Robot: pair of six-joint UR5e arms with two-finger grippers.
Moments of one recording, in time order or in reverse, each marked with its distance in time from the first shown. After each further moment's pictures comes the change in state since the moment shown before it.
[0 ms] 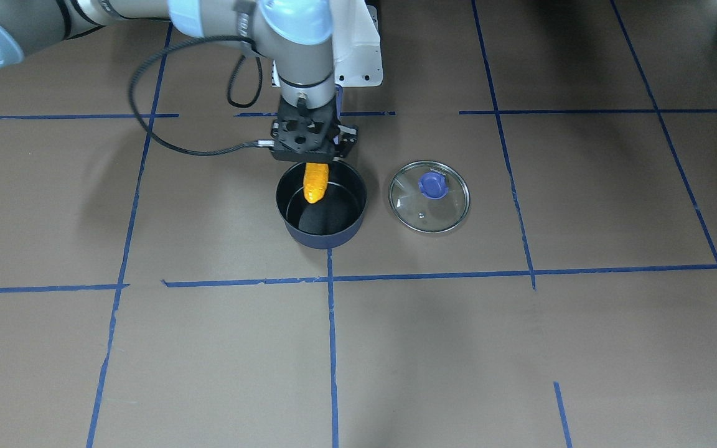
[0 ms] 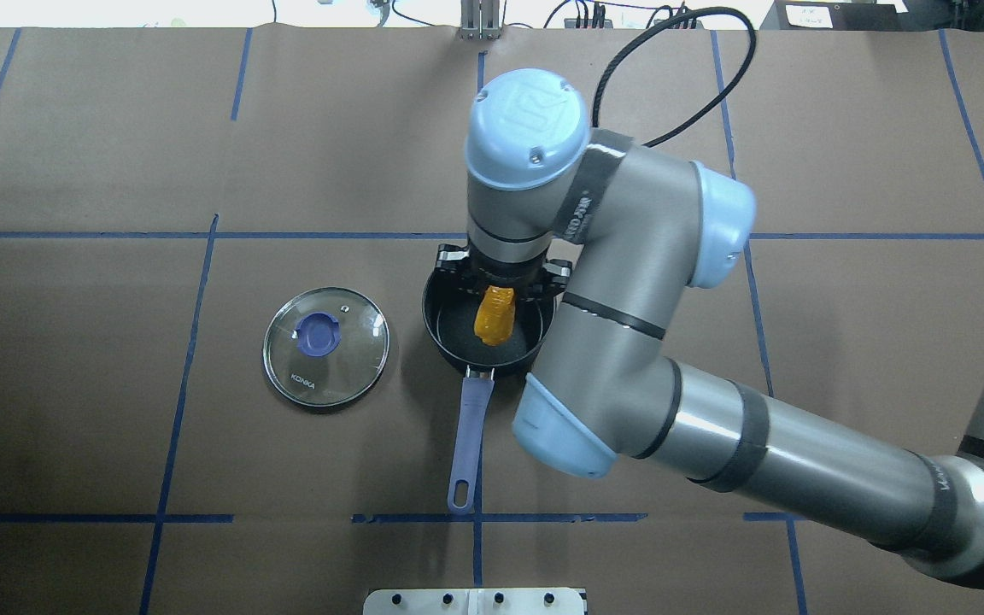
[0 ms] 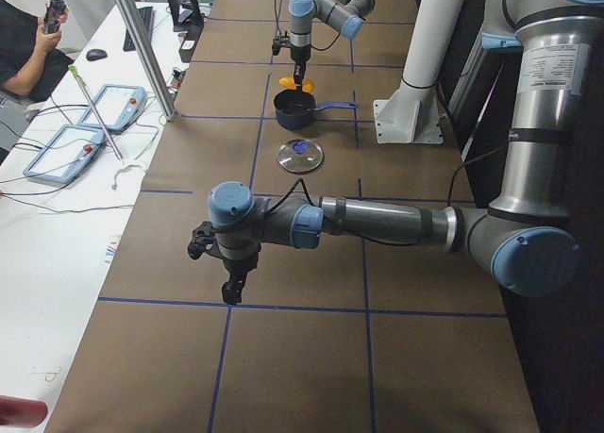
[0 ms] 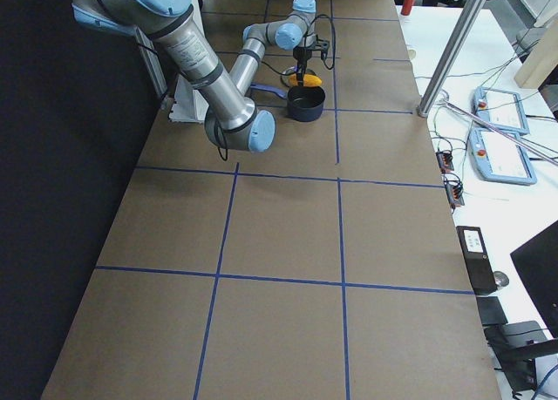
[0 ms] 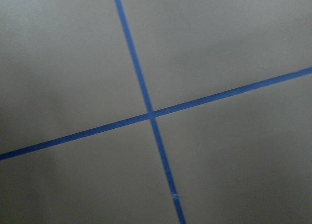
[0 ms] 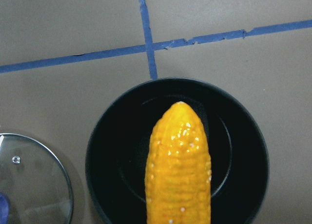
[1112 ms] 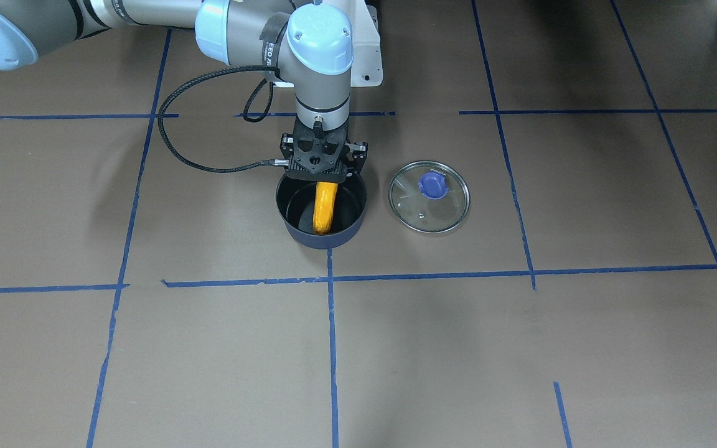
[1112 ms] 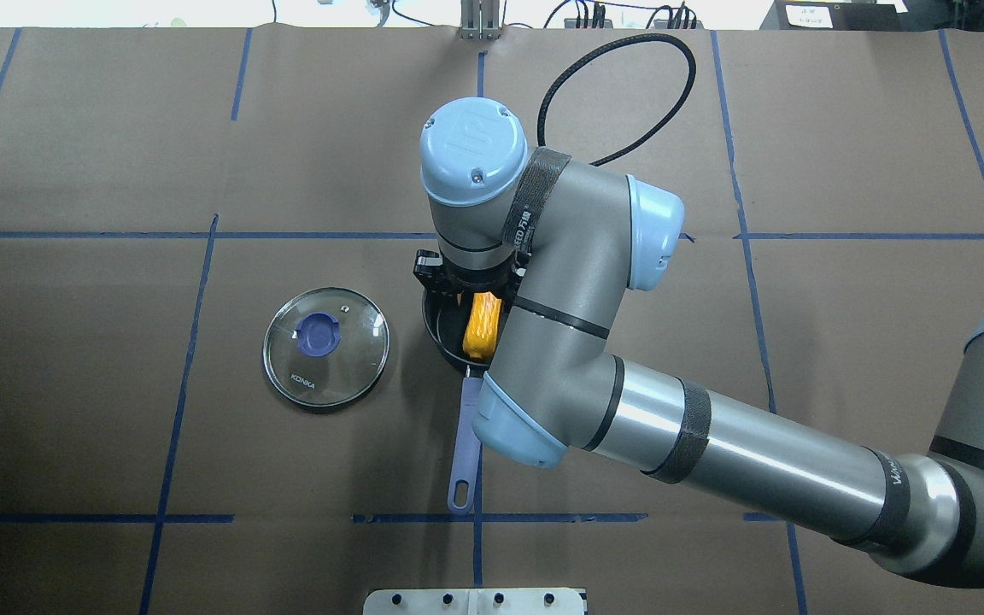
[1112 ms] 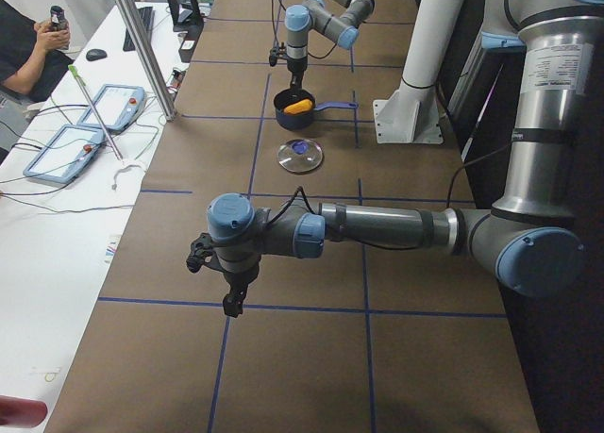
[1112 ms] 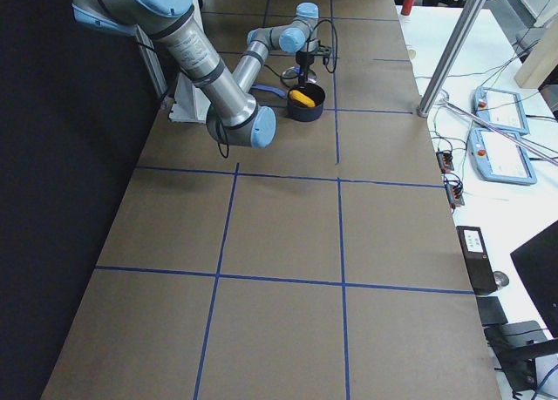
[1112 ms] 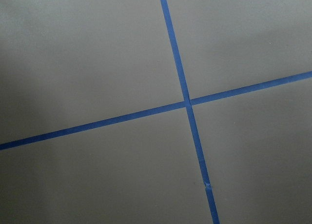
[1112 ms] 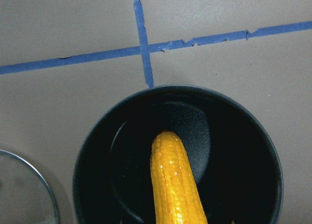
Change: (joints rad) left arm -0.030 0.001 0.026 0.008 -0.005 0.011; right arm -0.004 0.016 -0.074 0.012 -0.014 -0.003
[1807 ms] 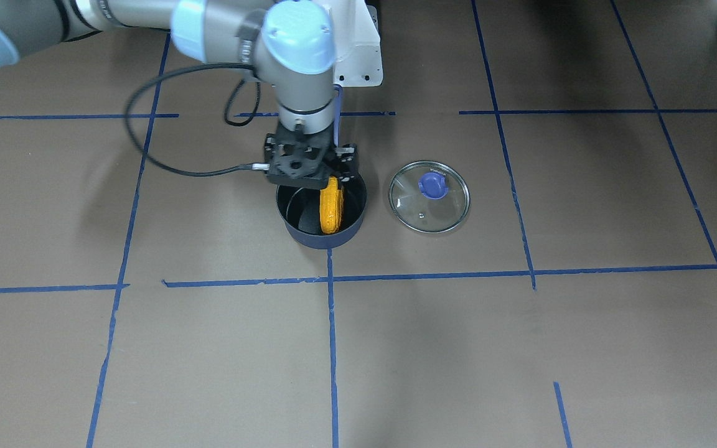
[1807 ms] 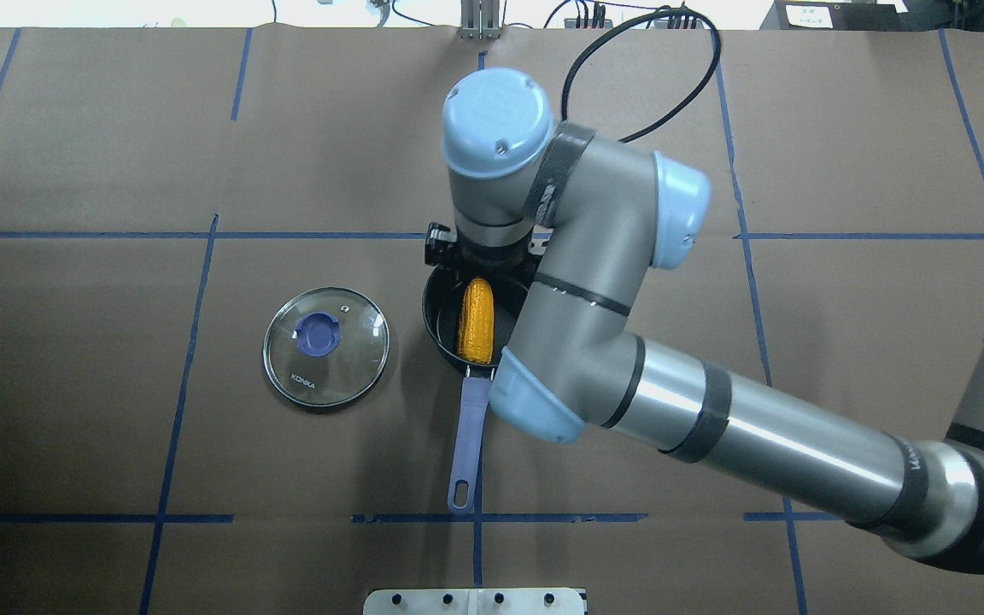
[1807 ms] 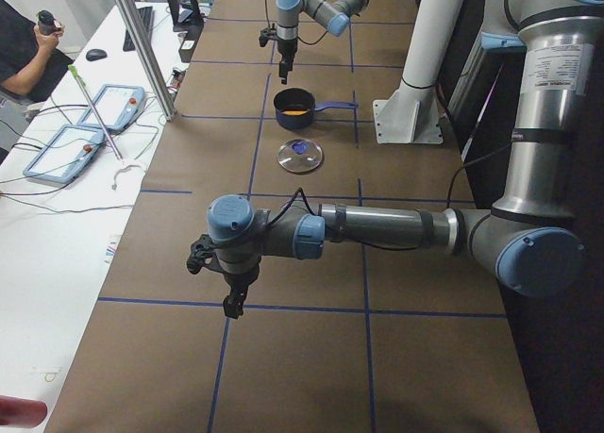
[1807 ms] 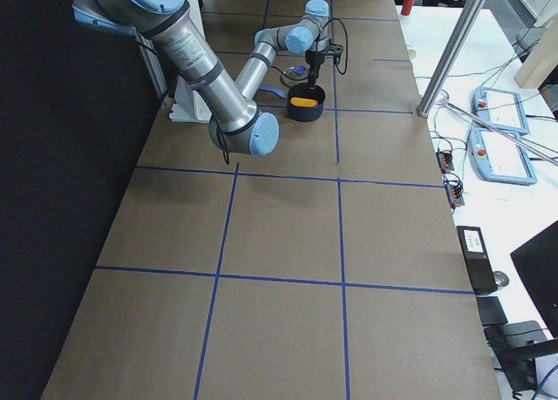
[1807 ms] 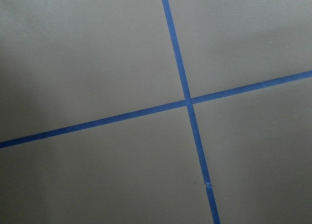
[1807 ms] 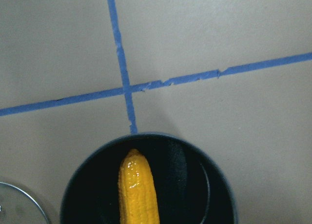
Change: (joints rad) left arm 0.000 -0.001 0.009 -0.002 0.002 0.000; right arm 0.144 -0.108 0.140 -0.001 0.071 -0.076
